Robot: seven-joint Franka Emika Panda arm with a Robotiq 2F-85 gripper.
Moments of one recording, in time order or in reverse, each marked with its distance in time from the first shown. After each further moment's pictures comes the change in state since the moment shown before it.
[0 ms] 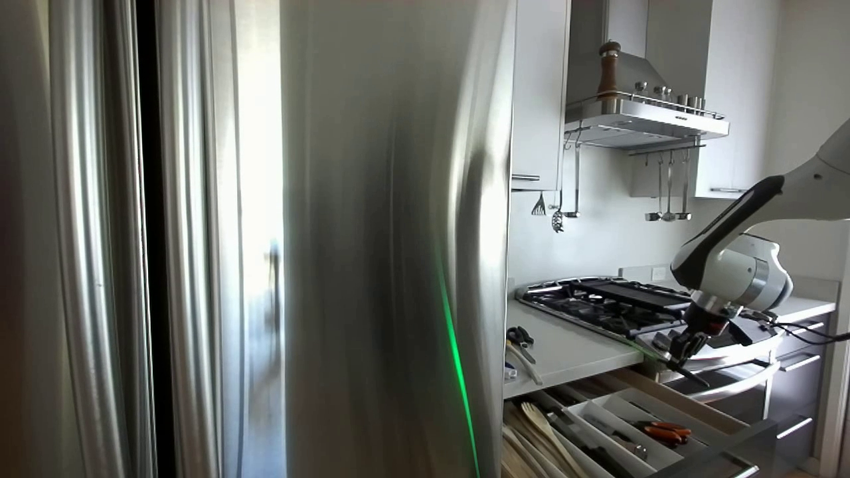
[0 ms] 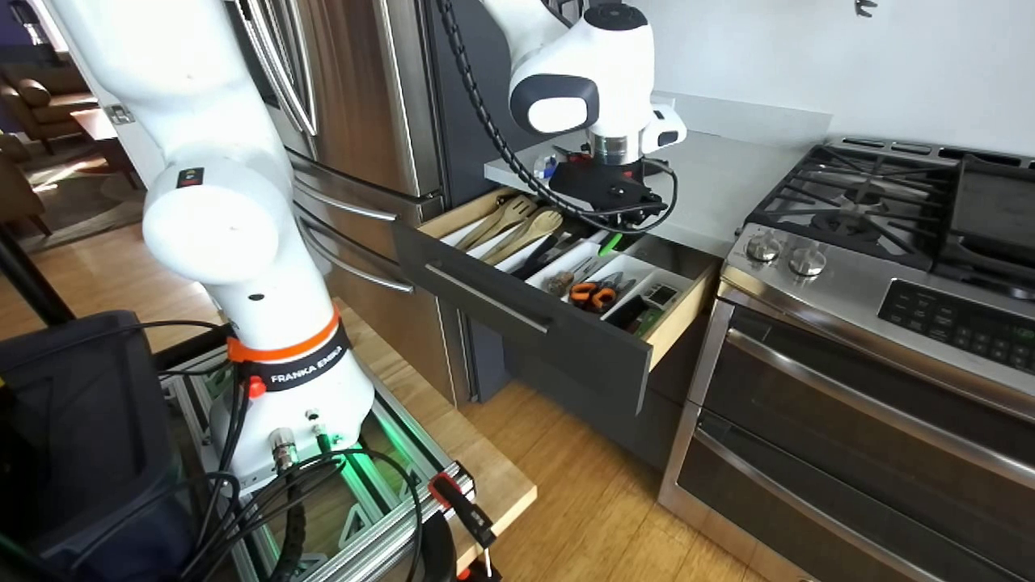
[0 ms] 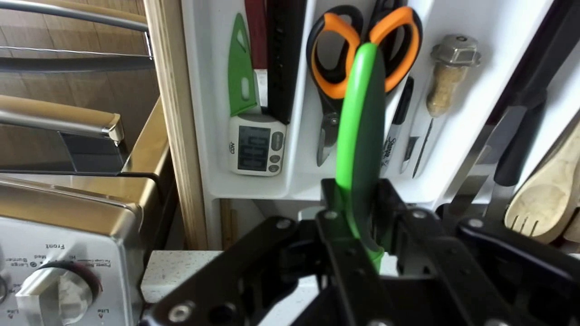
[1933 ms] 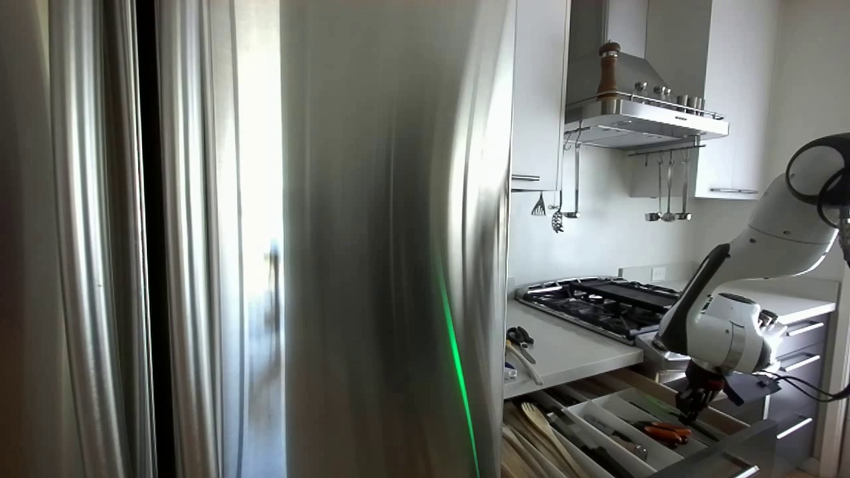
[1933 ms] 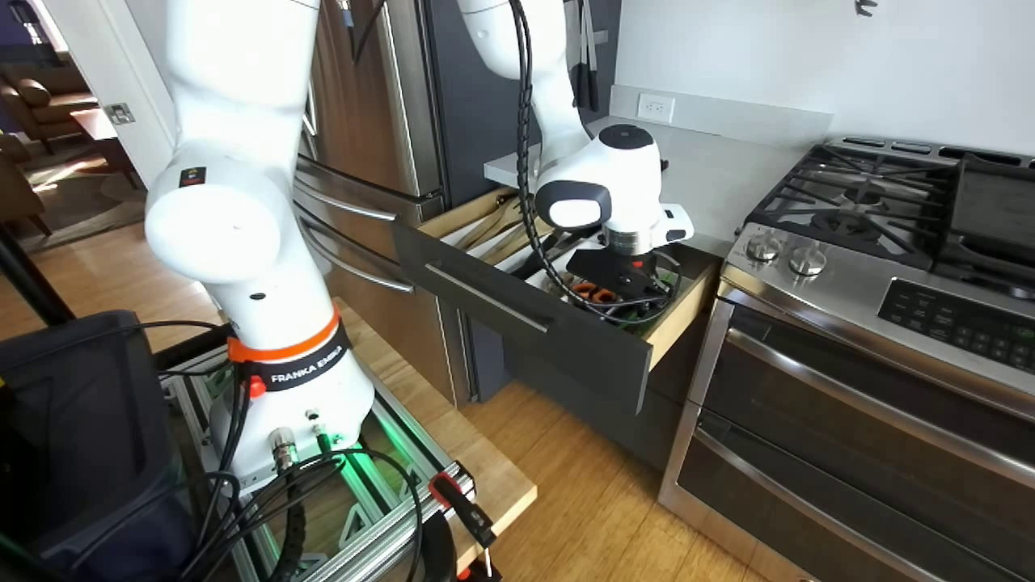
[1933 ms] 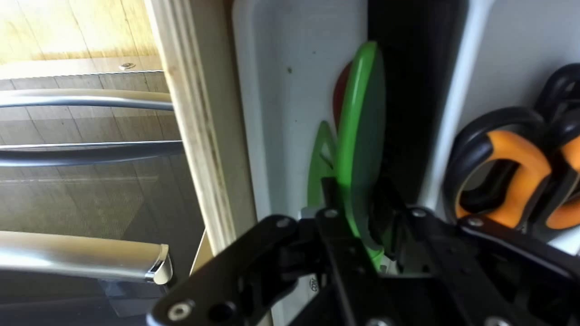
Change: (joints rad) arm 0.017 0.433 -0.036 0.116 -0.006 0.305 0.046
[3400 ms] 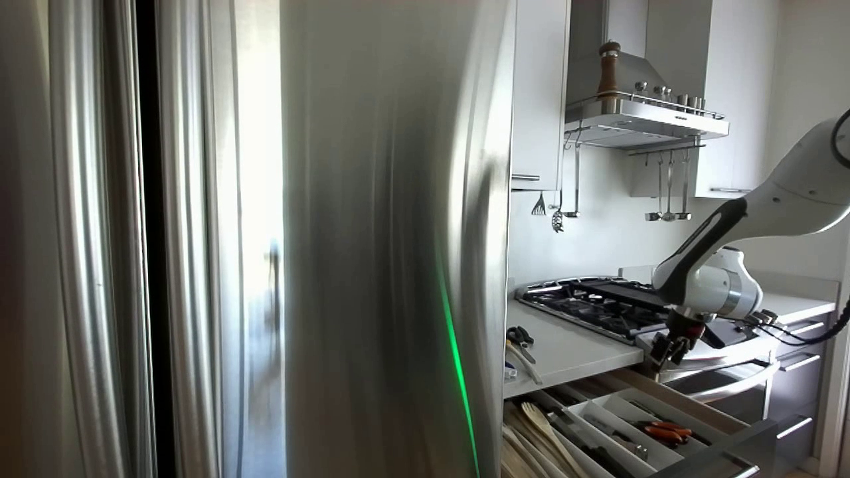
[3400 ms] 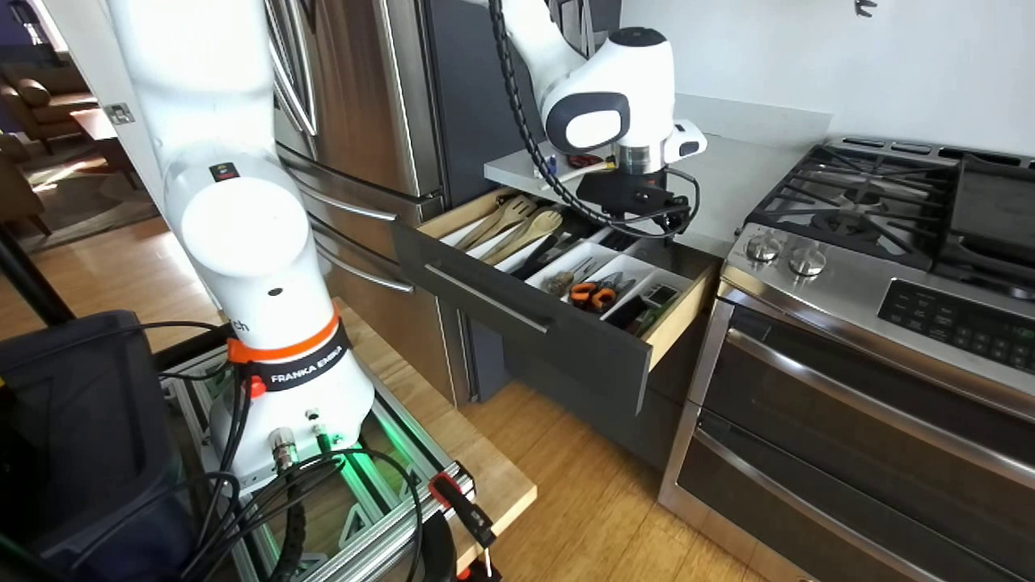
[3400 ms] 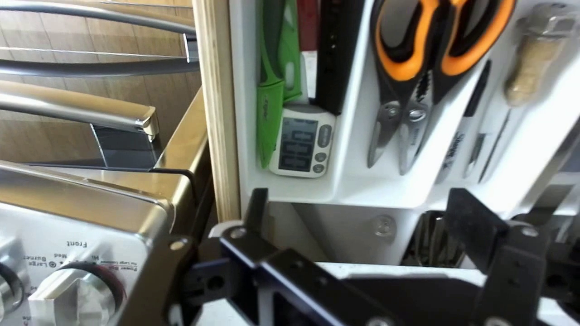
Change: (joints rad) arm 0.233 -0.251 -0.212 0.028 -0.173 -0.258 0.141
